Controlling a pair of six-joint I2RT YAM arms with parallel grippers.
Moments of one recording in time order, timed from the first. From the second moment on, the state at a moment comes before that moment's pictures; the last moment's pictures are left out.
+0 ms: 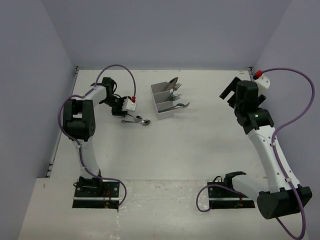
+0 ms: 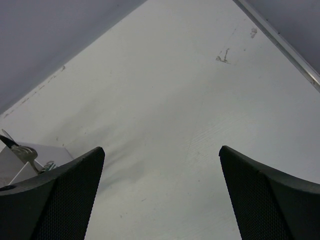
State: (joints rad) left arm -0.06 2.07 1.49 -0.84 0.60 1.71; right arm 0.17 1.08 1.17 -0.62 0.47 0.61
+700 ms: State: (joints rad) left arm -0.21 2.09 1.52 -0.96 0.42 1.69; right arm 0.17 1.09 1.18 -0.62 0.47 0.61
